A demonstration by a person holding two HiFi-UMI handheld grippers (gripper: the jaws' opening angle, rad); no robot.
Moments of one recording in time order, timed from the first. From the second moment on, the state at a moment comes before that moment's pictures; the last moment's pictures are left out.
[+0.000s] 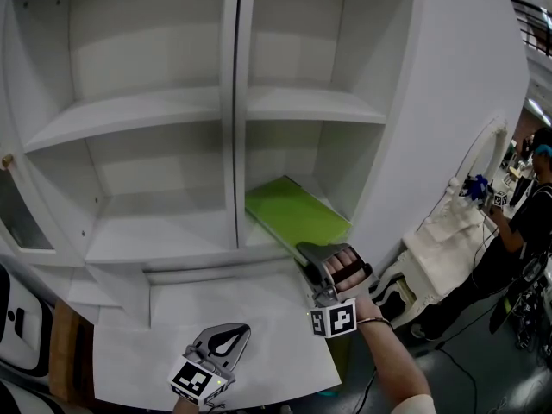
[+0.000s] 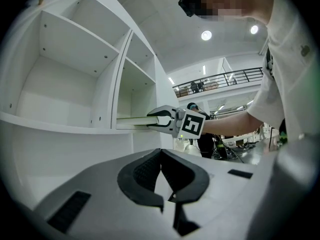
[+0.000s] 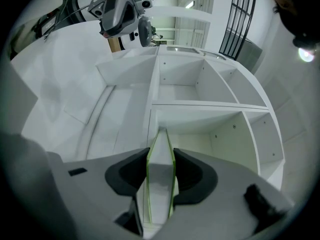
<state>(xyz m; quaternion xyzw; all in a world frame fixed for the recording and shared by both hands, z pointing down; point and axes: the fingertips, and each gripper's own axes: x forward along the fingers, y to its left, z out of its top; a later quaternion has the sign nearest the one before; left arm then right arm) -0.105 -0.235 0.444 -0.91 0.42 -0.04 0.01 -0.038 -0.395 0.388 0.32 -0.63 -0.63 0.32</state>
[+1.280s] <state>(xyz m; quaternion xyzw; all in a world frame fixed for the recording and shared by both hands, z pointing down) -0.113 -0.222 0.443 -0.90 0.44 -0.05 0.02 -0.052 -0.421 0.390 0.32 -0.63 -0.62 0.33</state>
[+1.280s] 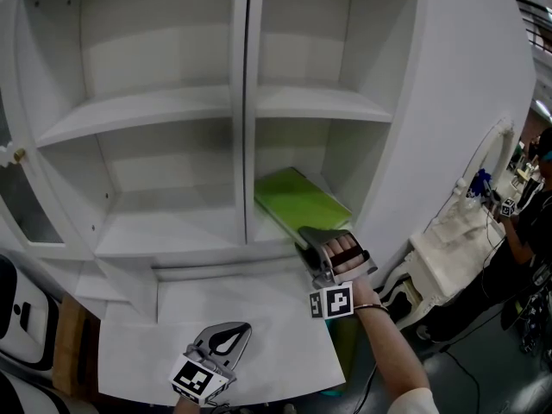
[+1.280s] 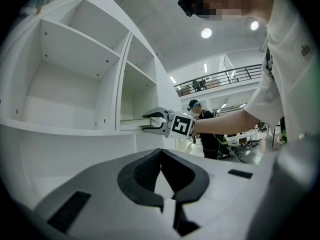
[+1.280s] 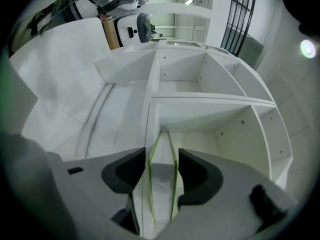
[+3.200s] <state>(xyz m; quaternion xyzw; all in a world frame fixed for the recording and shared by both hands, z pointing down) -0.079 -0.186 0.440 -0.90 0.43 -0.04 0.02 -0.022 -0.281 0.381 0.34 -0.82 -0.42 0.19</state>
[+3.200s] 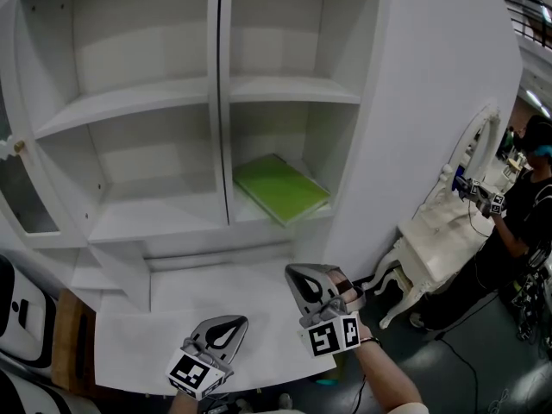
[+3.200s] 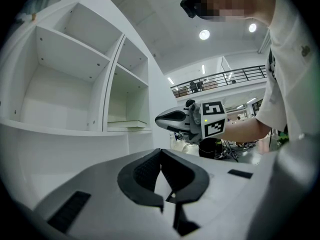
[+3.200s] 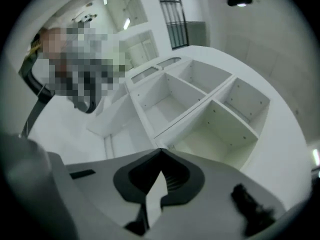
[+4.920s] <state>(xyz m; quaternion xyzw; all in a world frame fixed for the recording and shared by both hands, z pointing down) -0.084 -0.145 0.473 -0.89 0.46 -0.01 -0.02 -0.049 -0.164 0.462 0.29 -0.96 -0.03 0.01</state>
